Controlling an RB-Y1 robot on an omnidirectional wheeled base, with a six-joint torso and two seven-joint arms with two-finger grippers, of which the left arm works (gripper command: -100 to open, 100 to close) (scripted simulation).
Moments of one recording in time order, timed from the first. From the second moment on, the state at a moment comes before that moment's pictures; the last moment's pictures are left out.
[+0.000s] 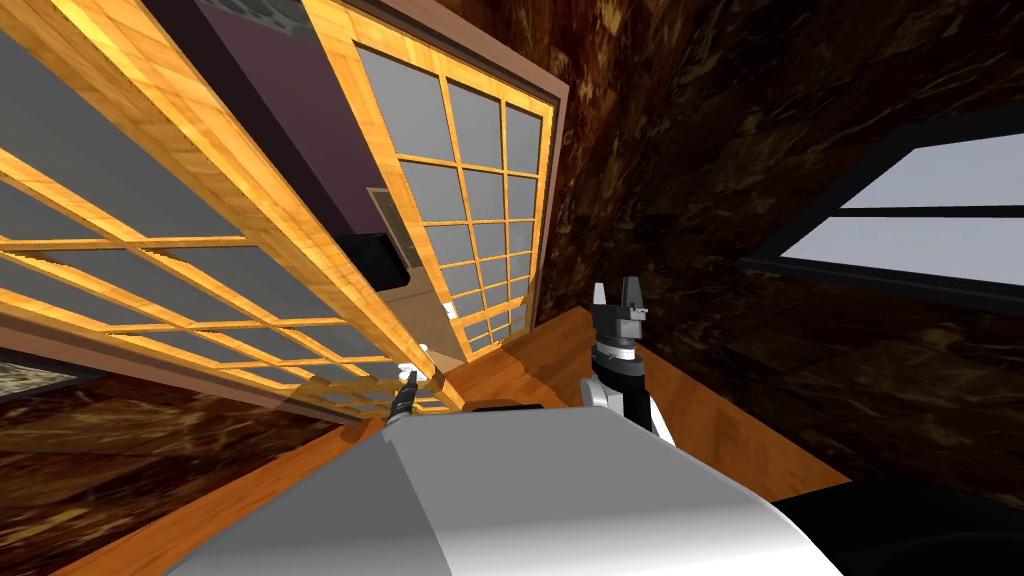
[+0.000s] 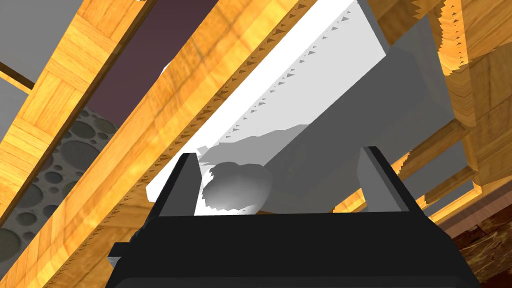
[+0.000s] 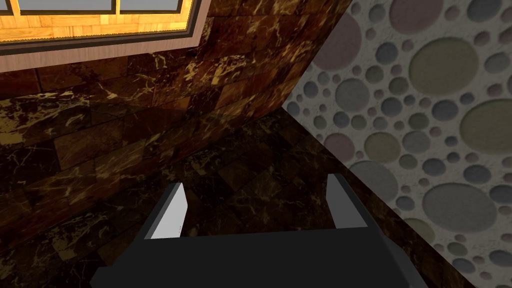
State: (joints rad) arm 0.13 0.04 0.63 -0.74 -0.30 -0.80 -0.43
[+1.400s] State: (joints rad) arm 0.11 0.07 0.53 -0.71 -0.18 -0.83 -0.16
